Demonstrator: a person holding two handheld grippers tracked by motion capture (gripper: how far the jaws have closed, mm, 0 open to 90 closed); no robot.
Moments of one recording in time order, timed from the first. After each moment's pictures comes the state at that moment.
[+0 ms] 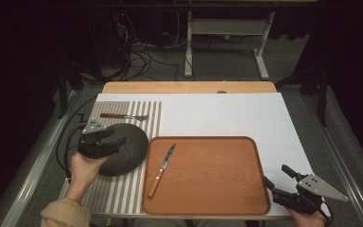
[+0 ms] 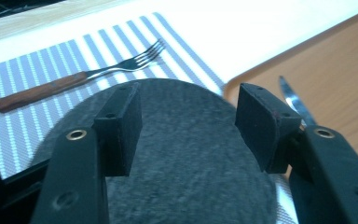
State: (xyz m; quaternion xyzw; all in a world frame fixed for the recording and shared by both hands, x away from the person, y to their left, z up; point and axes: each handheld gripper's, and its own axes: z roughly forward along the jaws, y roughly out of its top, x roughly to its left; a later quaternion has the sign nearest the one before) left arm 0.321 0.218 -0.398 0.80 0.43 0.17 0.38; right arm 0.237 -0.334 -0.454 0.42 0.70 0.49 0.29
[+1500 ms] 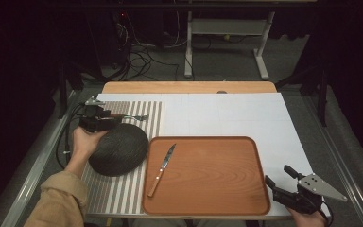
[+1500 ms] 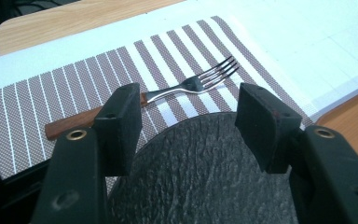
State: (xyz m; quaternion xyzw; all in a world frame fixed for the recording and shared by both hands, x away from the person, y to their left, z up) left arm 0.404 0.272 -0.394 0.78 0.48 0.19 0.35; right arm 0.238 -0.332 -0.456 0.44 0.70 0.48 0.30
